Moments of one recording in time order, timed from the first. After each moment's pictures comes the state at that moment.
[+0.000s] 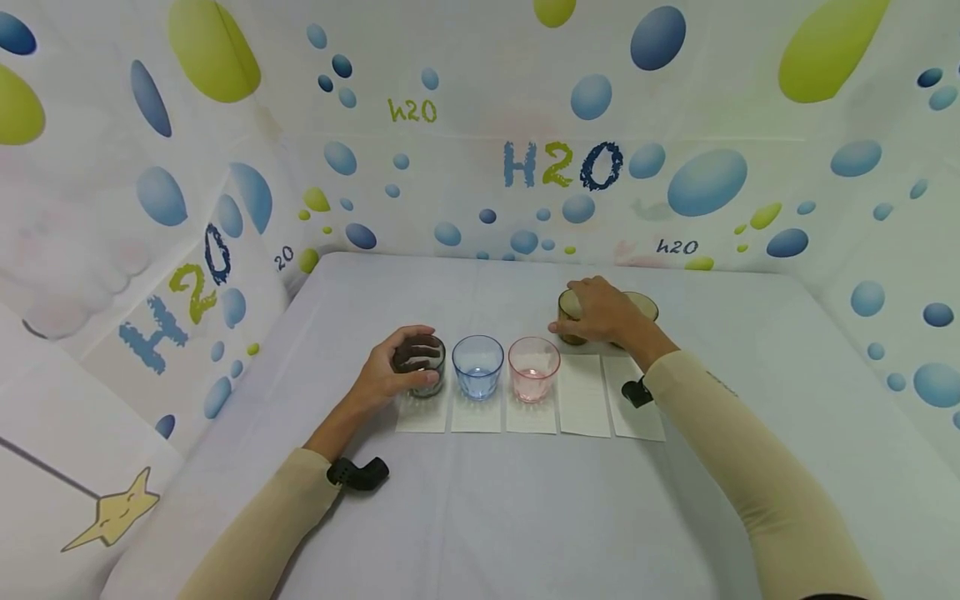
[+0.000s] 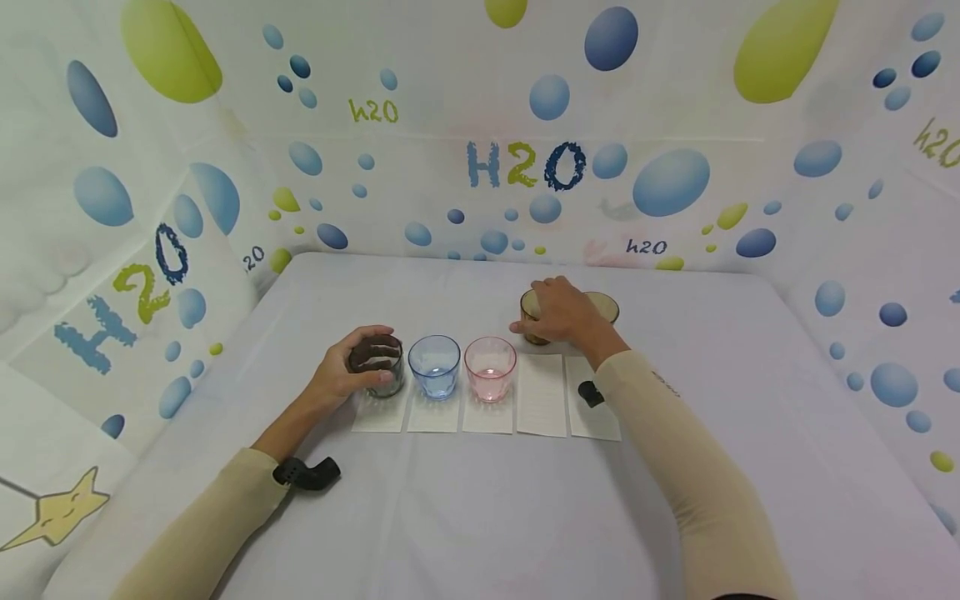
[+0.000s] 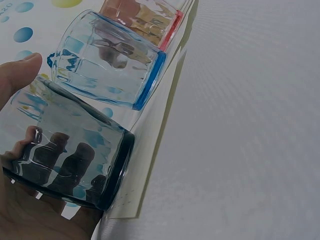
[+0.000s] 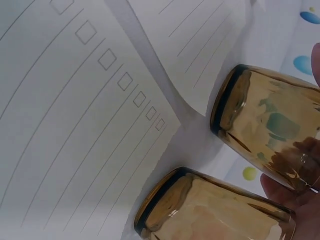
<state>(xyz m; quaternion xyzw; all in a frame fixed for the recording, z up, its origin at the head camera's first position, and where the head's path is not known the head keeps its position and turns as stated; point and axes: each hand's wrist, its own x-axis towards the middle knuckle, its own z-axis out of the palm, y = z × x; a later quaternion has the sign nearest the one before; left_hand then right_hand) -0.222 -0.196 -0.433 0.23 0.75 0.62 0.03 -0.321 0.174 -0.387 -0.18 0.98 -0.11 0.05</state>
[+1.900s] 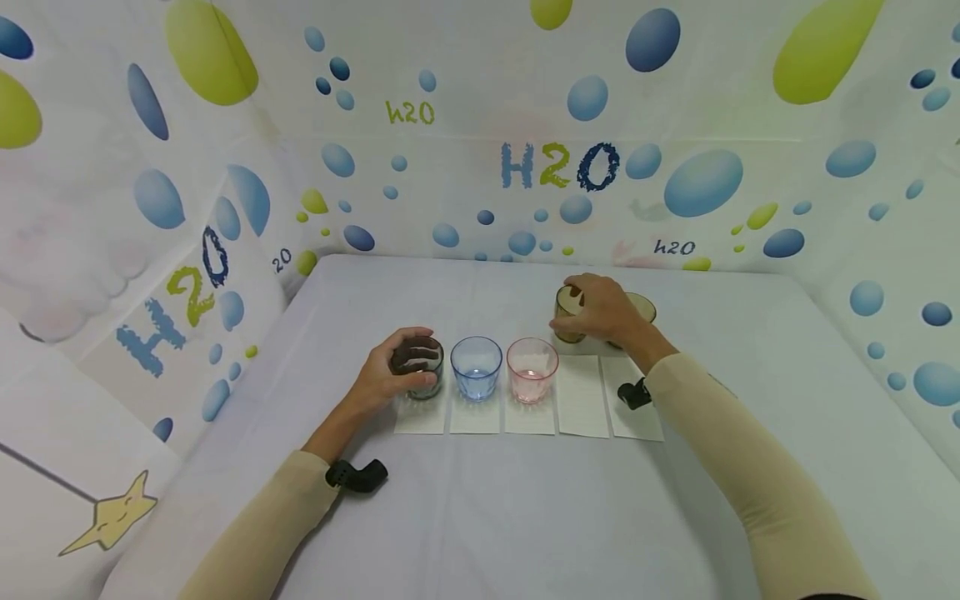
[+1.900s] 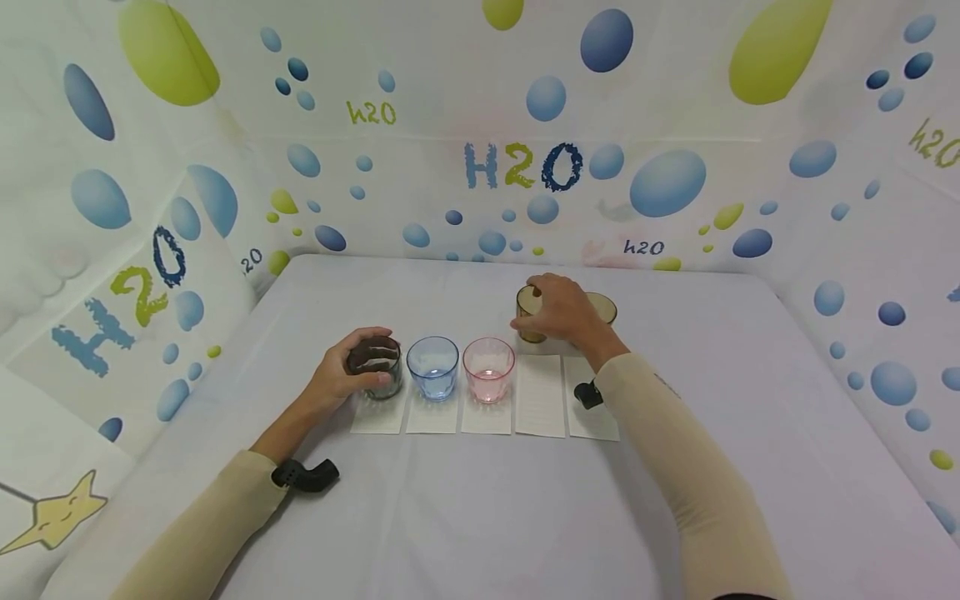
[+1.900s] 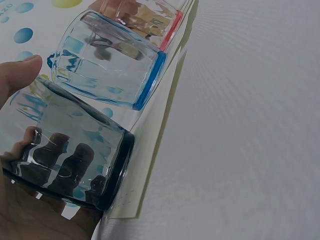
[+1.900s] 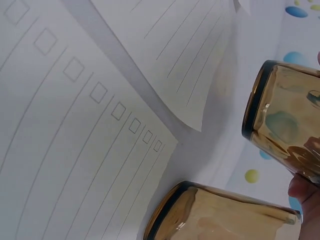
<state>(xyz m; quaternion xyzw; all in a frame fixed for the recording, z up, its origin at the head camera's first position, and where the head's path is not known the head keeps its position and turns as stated) -0.211 -0.190 -0.413 0.23 0.74 0.62 0.04 -0.315 0.178 -0.387 -0.21 0.95 -0.25 -0.05</state>
